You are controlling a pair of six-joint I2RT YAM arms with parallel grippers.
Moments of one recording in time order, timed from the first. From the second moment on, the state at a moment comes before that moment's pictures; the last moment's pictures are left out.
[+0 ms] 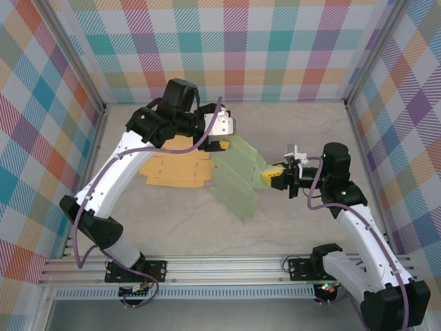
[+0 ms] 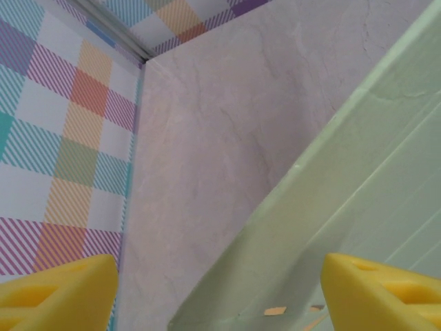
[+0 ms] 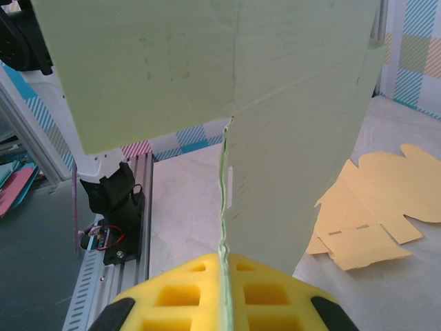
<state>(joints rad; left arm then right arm) -0.60 1.62 1.91 -0.96 0.40 1.01 0.22 0.87 0.76 -0.23 -1.19 -0.14</state>
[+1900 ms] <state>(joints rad) -0.78 1.90 1.64 -0.54 -0.33 0.63 0.22 0.91 0.94 -0.59 -0.13 0.33</state>
